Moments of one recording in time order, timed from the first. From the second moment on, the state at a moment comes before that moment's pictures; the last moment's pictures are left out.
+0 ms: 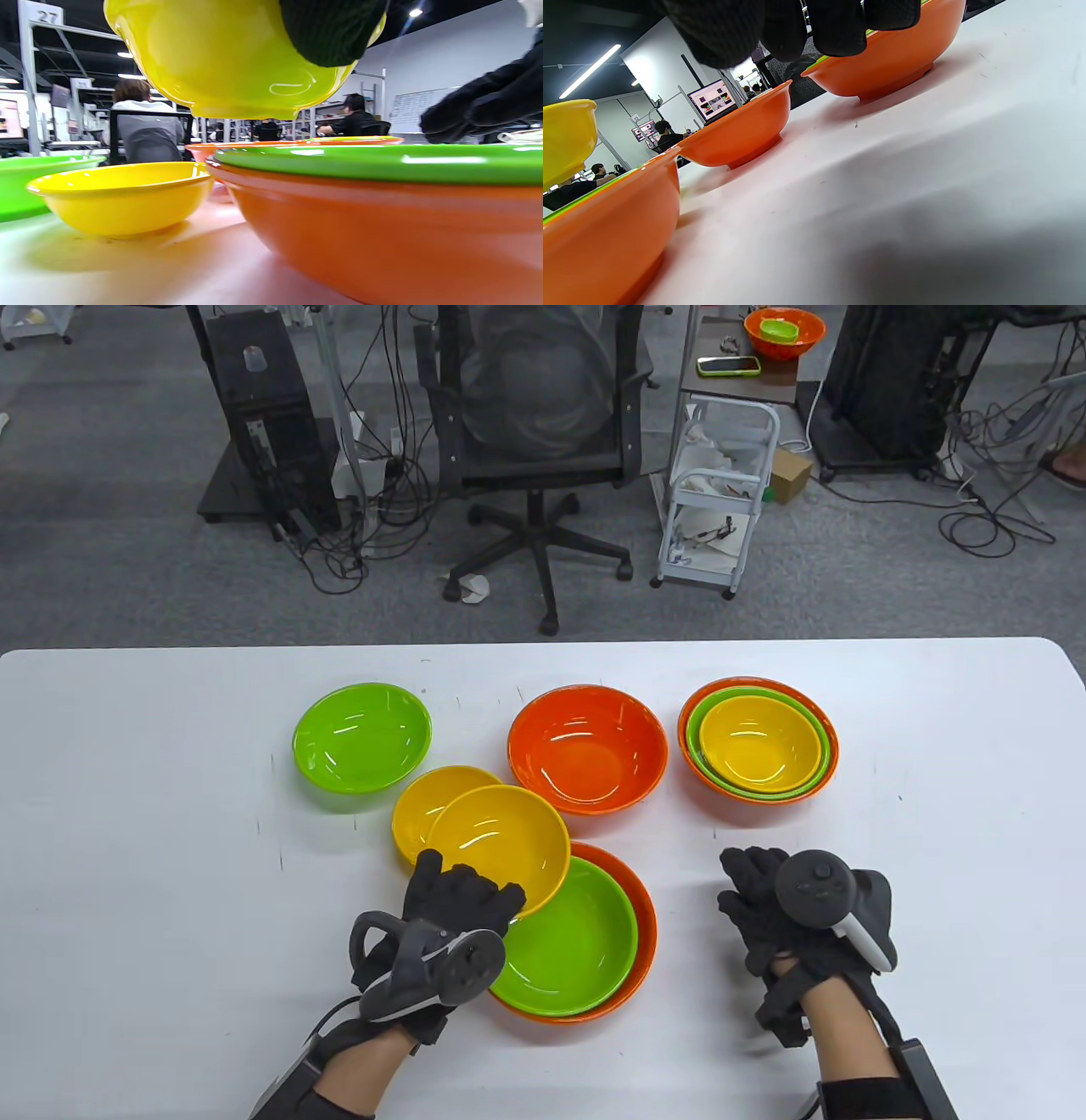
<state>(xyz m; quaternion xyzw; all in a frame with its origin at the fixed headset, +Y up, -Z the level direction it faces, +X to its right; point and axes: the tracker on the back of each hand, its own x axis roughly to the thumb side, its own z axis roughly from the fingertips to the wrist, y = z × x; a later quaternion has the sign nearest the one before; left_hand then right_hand) -0.130 -0.692 -0.281 0.08 -0.24 0.02 0.97 0.231 -0.723 -0.330 0.06 0.03 0.96 0.27</state>
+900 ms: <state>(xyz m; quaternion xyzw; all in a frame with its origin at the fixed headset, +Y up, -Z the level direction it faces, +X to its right) -0.109 -0.711 -0.281 -0.10 -0.36 0.04 0.93 0.233 -0.723 -0.330 0.05 0.04 0.96 0.28</state>
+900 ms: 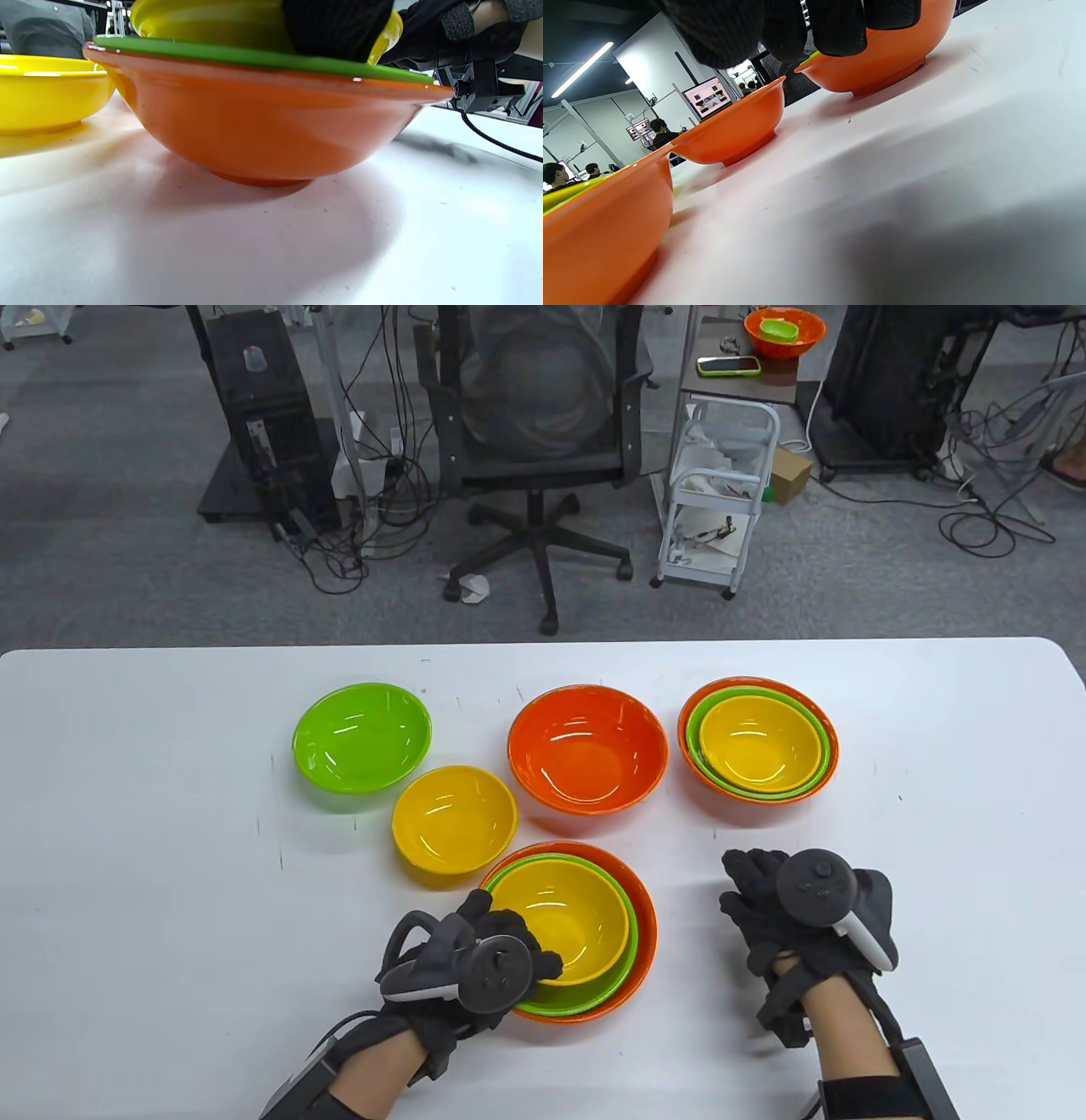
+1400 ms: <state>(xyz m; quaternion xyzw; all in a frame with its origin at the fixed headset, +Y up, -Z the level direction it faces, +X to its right) -0.105 -0.719 -0.282 -0.18 -0.36 0.07 0.91 0.235 -0.724 -0.330 0.05 0.04 0.96 0.28</state>
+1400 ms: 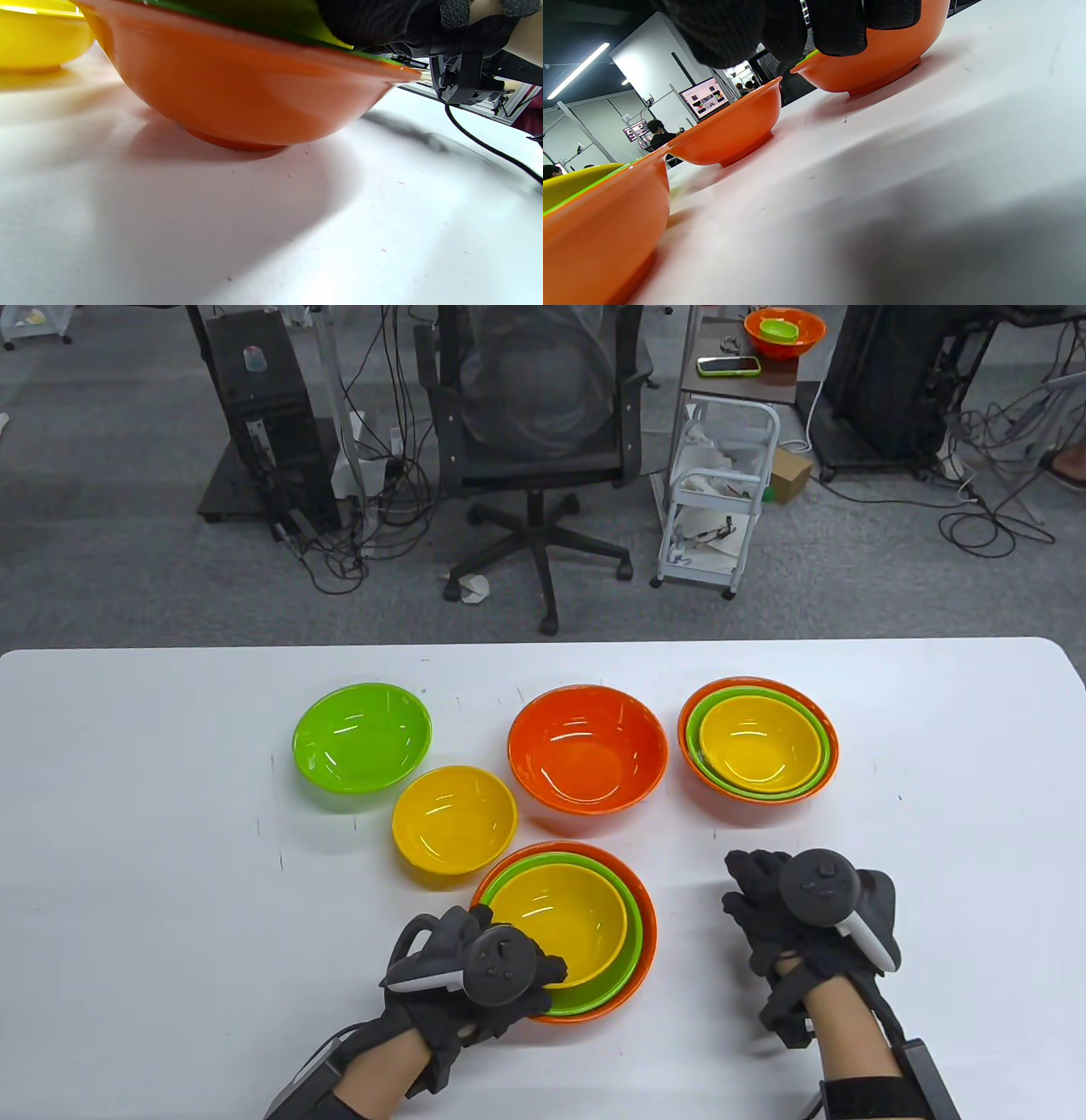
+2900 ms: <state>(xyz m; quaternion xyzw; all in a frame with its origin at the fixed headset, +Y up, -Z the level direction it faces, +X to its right) -0.247 -0.686 -0.438 -0.11 0.05 0.09 0.99 0.219 -0.725 -0.329 0.07 0.05 0.96 0.25</state>
